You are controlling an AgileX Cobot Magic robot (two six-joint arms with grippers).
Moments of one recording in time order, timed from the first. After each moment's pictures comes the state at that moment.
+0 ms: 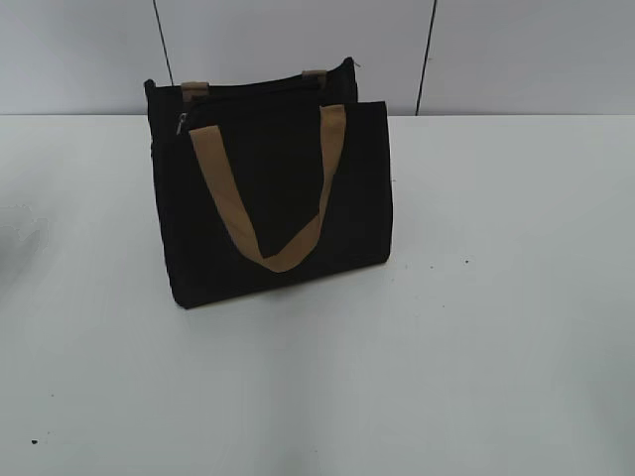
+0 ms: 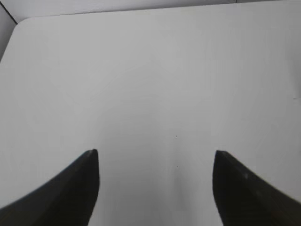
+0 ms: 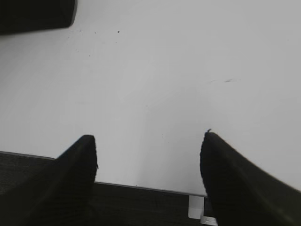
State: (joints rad) left arm 0.10 1.53 -0.85 -0.38 0.08 0.55; right arm 0.04 0.12 -0.48 0.10 1.10 -0.13
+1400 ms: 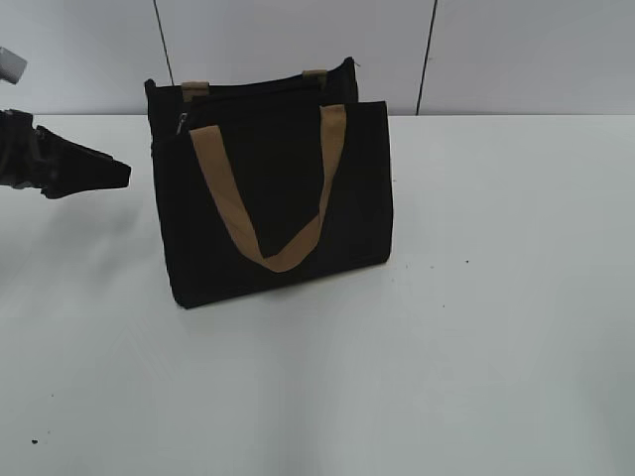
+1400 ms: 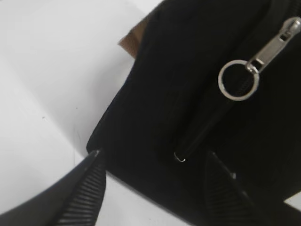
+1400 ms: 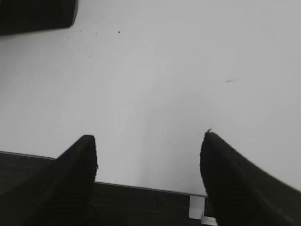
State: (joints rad) left arm 0.16 1.91 -1.08 -1.36 0.93 1.85; right arm 0.04 0.12 -0.48 0.11 1.10 -0.13
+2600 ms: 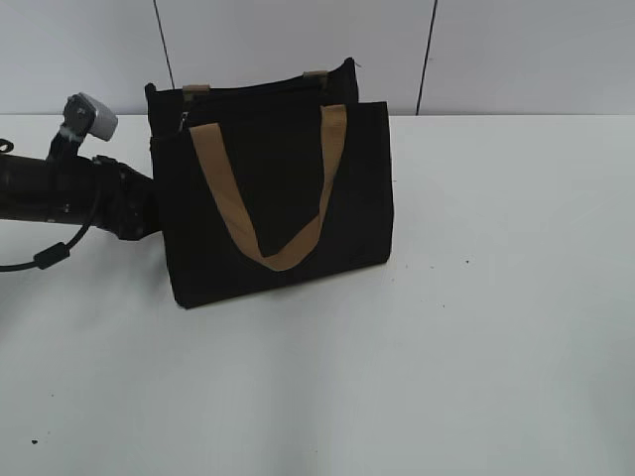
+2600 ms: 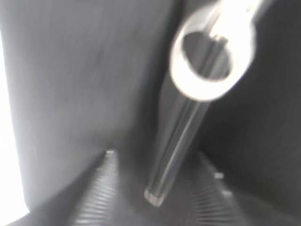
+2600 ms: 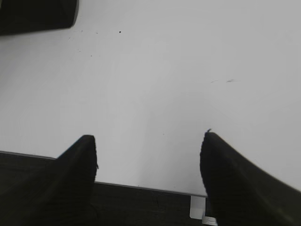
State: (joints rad) left arm -0.03 2.03 -1.00 -1.68 0.83 2.30; right arm 0.04 0.12 -0.48 0.11 1.10 -0.13
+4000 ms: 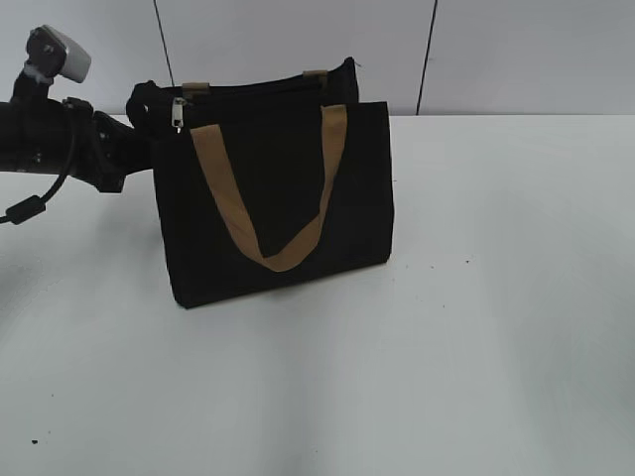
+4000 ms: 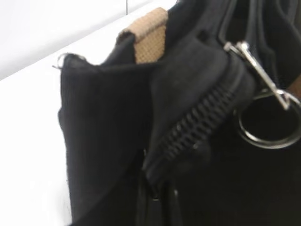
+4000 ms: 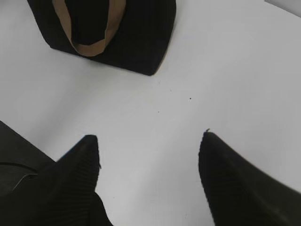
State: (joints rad) left arm -0.03 1.85 -1.00 -1.65 0.75 2.25; right arm 0.07 0.94 -1.11 0.43 1.14 -0.59
